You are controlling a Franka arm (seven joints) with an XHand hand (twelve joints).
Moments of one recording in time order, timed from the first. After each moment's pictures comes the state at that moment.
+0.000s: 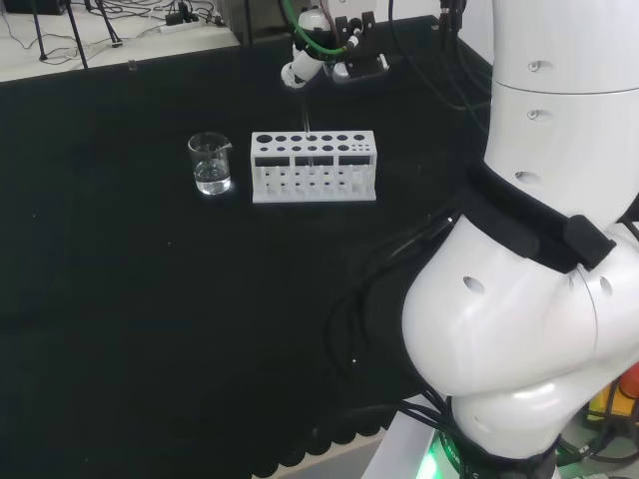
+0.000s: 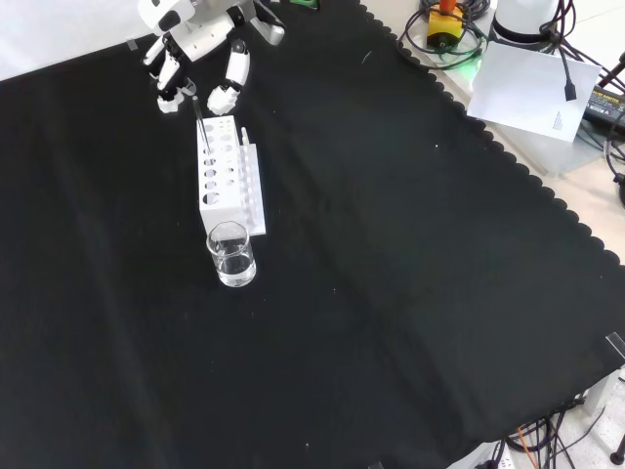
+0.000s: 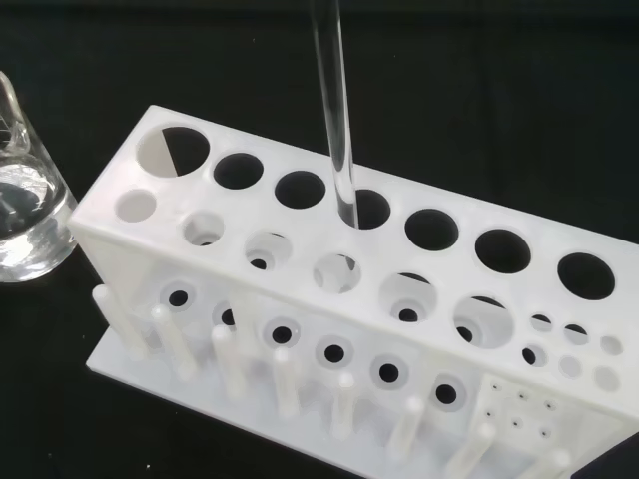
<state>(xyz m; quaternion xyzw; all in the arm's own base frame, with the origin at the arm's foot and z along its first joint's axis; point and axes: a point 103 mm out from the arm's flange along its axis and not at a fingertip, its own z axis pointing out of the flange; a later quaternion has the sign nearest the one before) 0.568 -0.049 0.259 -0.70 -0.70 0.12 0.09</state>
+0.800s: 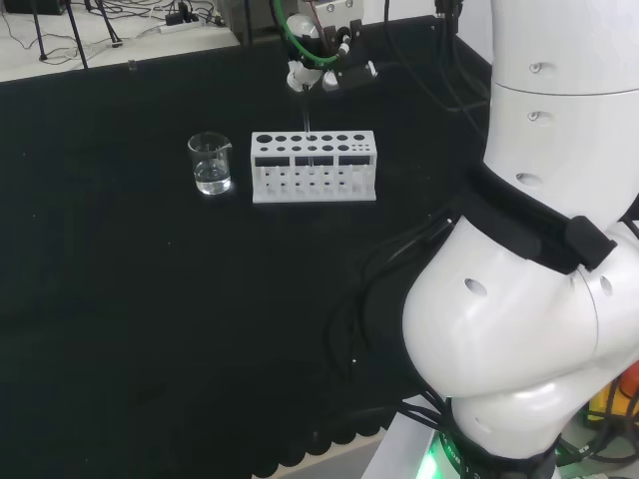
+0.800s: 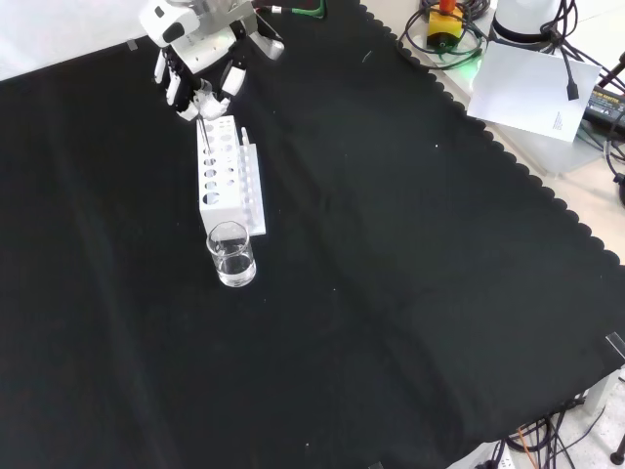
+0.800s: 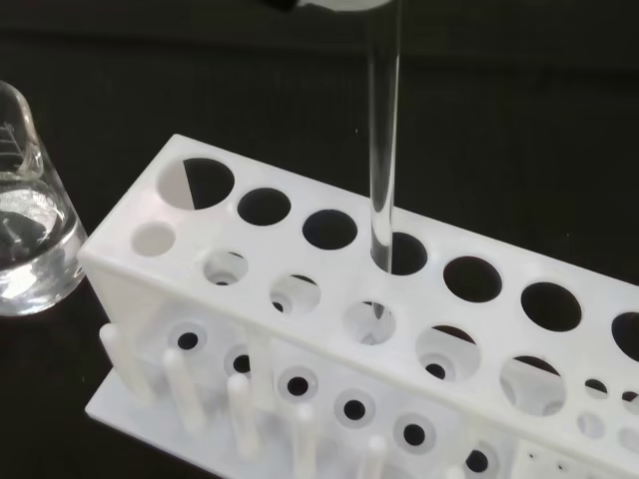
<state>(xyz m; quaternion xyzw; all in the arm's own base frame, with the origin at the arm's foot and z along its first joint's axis) 0.580 -0.034 0.248 -0.69 -0.72 0.10 0.06</state>
